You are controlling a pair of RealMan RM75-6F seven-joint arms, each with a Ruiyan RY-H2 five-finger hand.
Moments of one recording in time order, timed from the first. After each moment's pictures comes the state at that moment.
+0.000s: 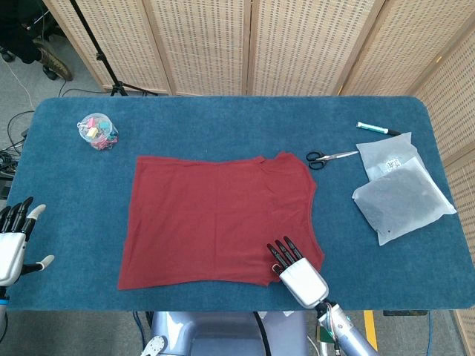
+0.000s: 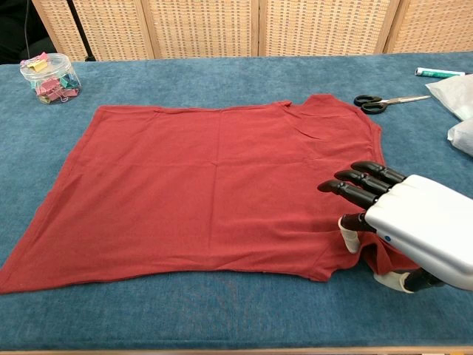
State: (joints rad) left arm -0.11 -1.12 -0.05 -1.63 1.44 1.44 0.11; right arm 0.29 -1.63 -0.03 -1.46 -1.77 1.20 -0.58
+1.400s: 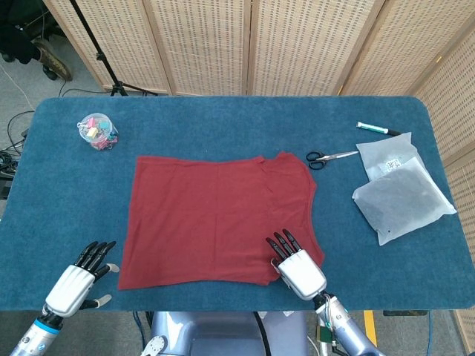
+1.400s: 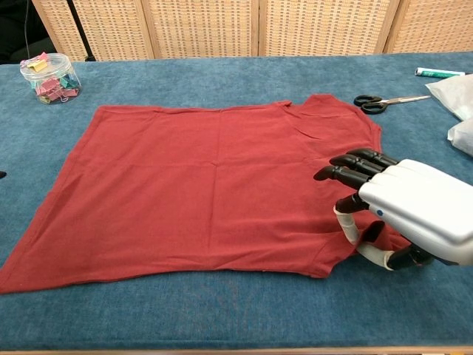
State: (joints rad) left arm -0.12 -1.53 0.17 -1.03 1.85 1.55 -0.25; right arm 0.34 -1.63 -0.02 -1.49 -1.69 1.20 -0.49
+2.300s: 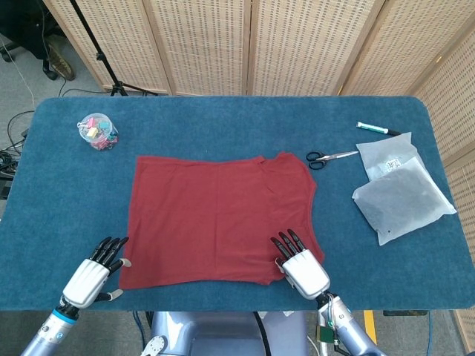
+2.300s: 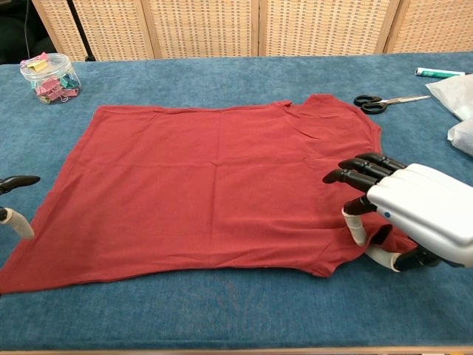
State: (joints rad) left arm -0.16 -1.66 0.16 -0.88 1.83 1.53 -0.27; right arm 0.34 -1.64 -0.04 -1.46 -1.66 1.22 -0.46
